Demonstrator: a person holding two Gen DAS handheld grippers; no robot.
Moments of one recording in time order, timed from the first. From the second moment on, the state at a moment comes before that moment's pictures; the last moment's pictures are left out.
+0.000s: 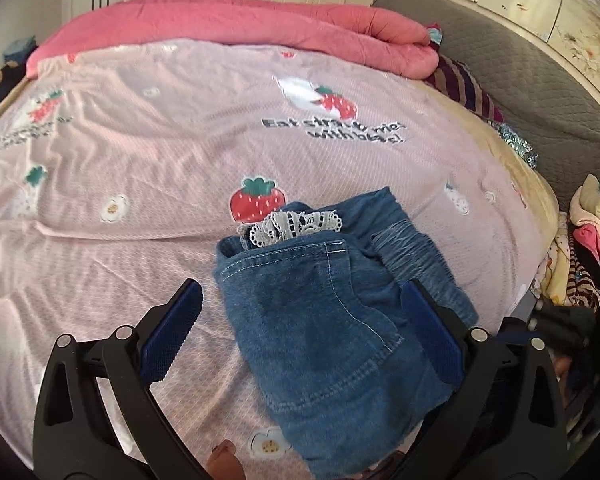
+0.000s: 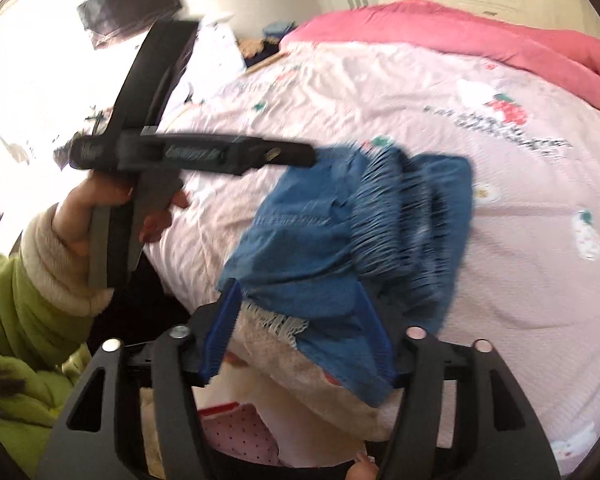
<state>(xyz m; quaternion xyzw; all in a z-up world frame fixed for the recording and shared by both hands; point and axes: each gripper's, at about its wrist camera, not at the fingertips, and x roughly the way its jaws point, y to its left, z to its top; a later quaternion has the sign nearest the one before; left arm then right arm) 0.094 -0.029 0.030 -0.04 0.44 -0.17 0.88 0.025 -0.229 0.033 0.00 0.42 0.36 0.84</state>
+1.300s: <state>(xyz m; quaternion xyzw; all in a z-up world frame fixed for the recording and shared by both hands) 0.071 -0.025 -0.027 -0.06 0.50 -0.17 0.85 0.110 -0.249 -0.010 0.08 0.46 0.26 0.84</state>
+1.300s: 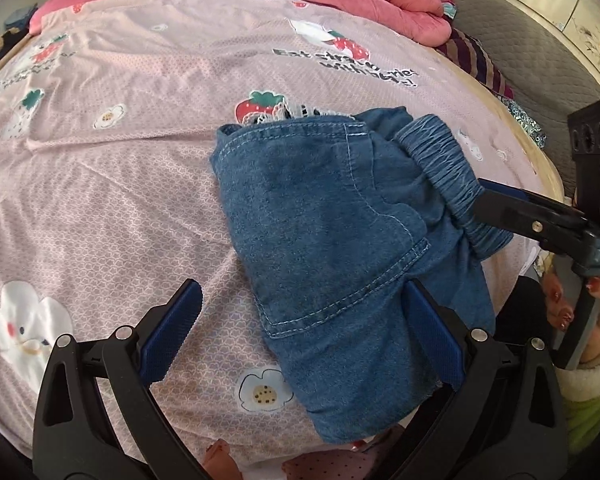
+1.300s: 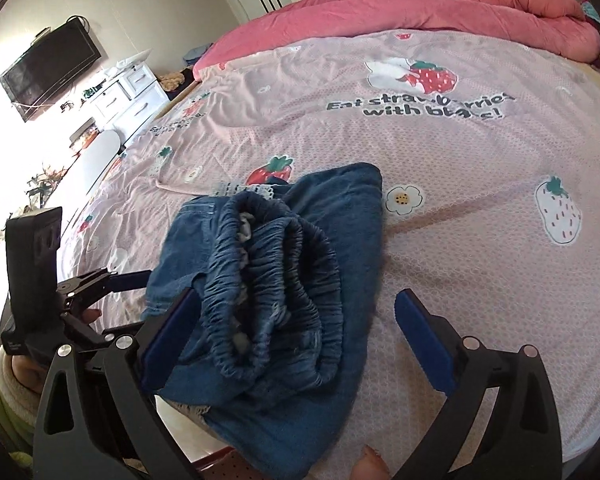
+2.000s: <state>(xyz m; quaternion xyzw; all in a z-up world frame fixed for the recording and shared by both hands) 0.086 -0.027 -0.042 -0.07 0.52 -0.18 0.83 0.129 -0.248 -0.042 0.12 0.48 0.31 0.81</state>
